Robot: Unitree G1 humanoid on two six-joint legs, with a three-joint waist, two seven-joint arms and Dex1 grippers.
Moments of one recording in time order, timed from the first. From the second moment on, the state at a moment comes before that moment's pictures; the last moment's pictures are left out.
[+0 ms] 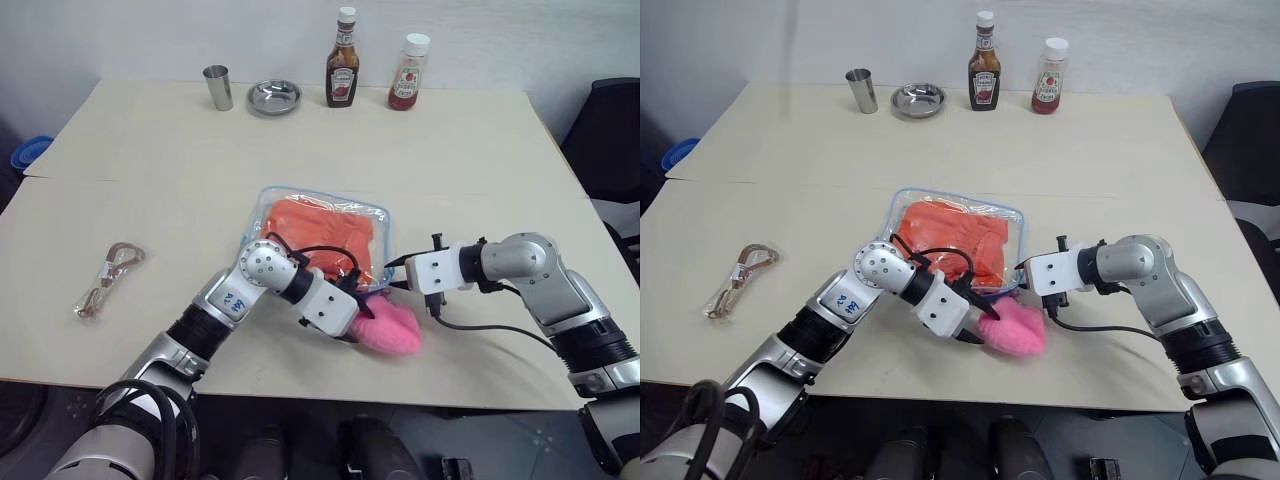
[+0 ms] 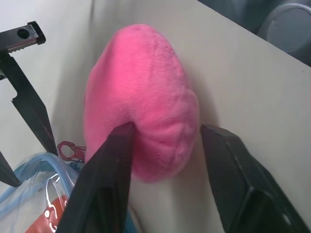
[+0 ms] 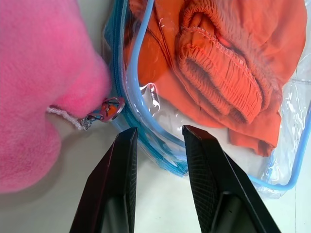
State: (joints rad) left arm -0.77 0.40 -0.50 0.21 0.06 -0.29 -1.28; right arm -0.62 -0.78 0.29 0.15 -0.11 -0.24 1.15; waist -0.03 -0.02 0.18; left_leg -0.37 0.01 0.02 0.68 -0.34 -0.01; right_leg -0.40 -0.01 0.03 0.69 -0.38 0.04
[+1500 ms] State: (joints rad) left arm -0.32 0.84 -0.05 -0.23 -0.24 0.28 -1.15; right arm -0.67 -0.78 0.29 0.30 -0.11 -0.44 1.13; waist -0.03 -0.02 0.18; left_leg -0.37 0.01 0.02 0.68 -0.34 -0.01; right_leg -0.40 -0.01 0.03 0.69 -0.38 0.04
